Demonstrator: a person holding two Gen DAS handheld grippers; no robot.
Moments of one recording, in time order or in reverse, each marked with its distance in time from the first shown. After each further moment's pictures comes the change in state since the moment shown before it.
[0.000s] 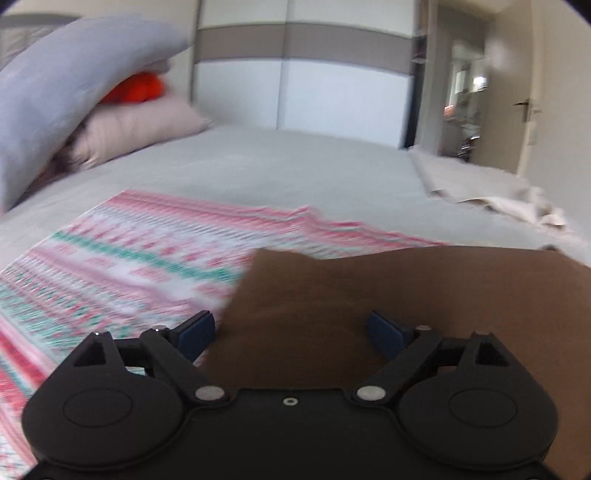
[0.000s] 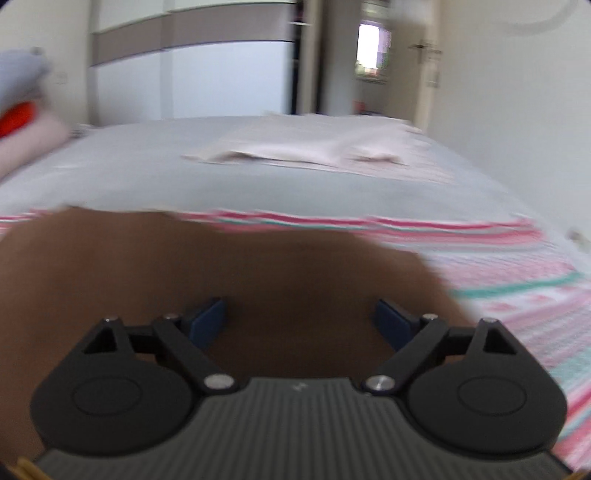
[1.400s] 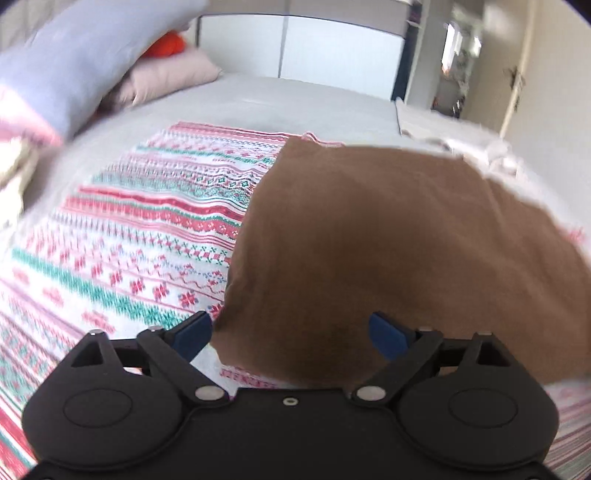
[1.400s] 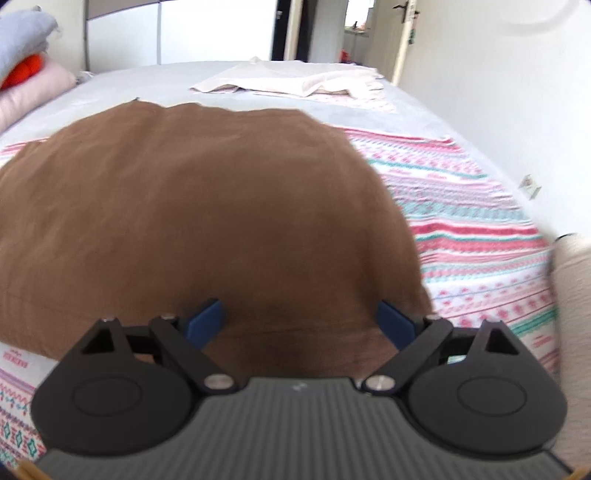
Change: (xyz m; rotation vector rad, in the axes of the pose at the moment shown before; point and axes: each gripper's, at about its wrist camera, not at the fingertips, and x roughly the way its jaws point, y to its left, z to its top) left arm -0.211 0.033 -0.076 -0.028 0.176 -0.084; right arm -0.189 0.014 -0.098 -0.049 0.149 -0.020
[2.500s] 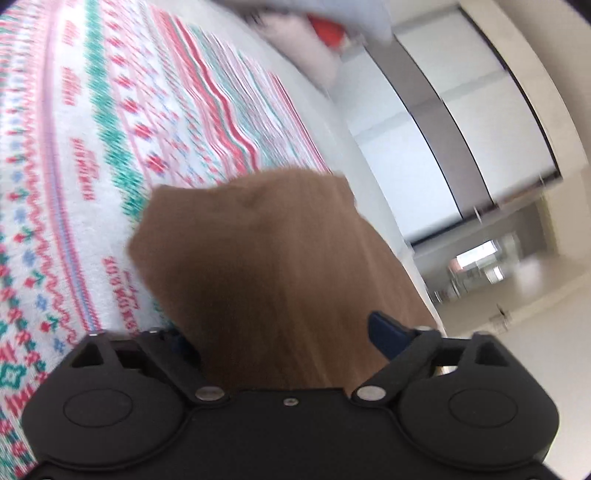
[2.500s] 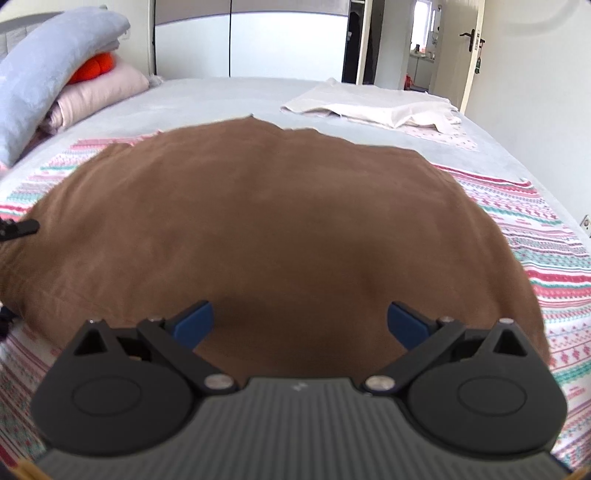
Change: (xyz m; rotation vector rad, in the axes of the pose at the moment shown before) left arm 0.041 -0.011 -0.057 -0.862 -0.187 -0.175; right arm -0.020 0.084 0.003 -0.077 -0.083 0.232
